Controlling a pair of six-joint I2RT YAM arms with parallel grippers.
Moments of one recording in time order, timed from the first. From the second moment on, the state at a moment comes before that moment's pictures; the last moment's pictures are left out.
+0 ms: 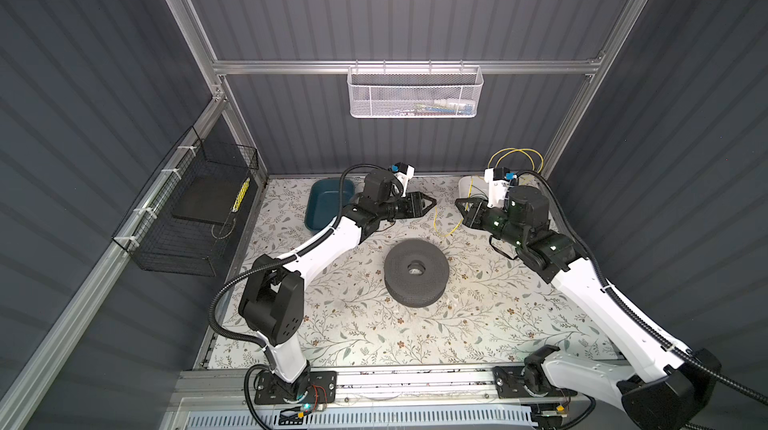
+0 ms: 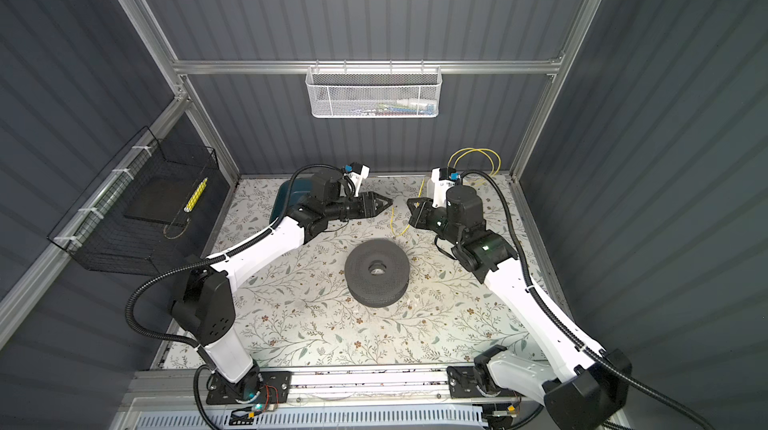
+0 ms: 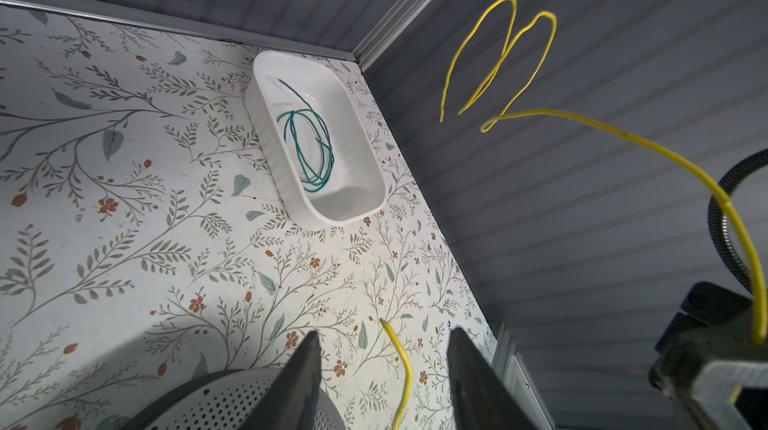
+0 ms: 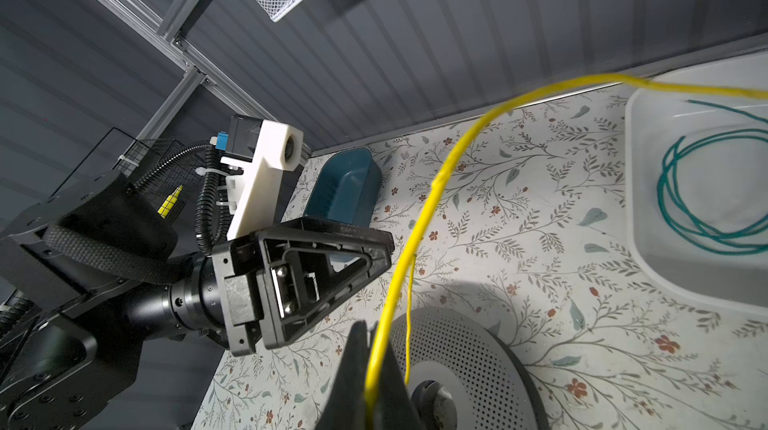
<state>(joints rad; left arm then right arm) -0.62 1.75 1.43 -0.07 0.53 -0.63 0.46 1.14 1.11 -0.27 -0.16 0.60</state>
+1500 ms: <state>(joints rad) -0.58 1.65 0.85 1.19 0.06 -1.22 0.47 1.25 0.91 0.30 0.12 0.94</state>
